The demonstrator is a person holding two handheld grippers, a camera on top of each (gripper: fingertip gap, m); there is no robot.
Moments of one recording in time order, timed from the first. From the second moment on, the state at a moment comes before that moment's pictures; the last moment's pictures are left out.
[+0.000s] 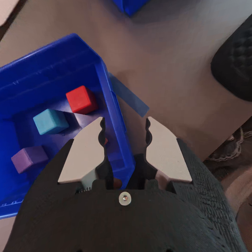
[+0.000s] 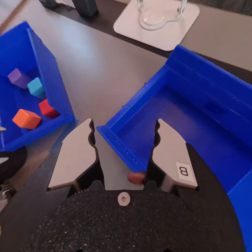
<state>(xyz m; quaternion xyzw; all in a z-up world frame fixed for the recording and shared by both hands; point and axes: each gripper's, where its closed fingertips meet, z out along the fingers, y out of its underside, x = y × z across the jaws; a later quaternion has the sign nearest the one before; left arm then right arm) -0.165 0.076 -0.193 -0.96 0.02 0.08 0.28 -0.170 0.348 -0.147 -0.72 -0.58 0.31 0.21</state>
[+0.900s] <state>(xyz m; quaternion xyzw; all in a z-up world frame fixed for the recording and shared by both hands) -0.219 0.063 -0.253 -0.98 0.10 0.12 0.10 -0.174 0.317 -0.265 -0.64 -0.77 0.00 0.06</state>
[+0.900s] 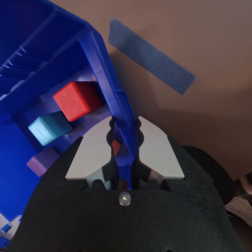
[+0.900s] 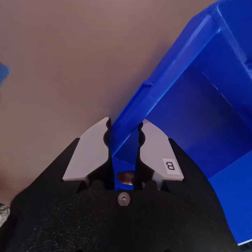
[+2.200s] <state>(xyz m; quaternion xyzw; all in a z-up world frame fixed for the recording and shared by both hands) -0.347 -0.141 -0.251 -0.94 0.29 0.14 0.11 0.057 0.312 -0.263 -0.42 -0.88 -0.15 0.16</state>
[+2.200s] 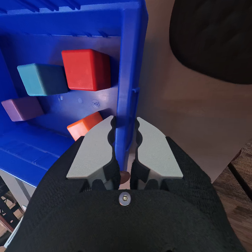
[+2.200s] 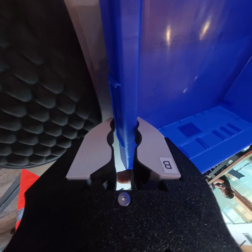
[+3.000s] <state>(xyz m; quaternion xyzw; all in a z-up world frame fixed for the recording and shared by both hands) -0.378 -0.167 -0.251 -0.90 0.40 0.11 0.10 0.068 0.322 -0.263 -0.45 -0.86 -0.15 0.20</state>
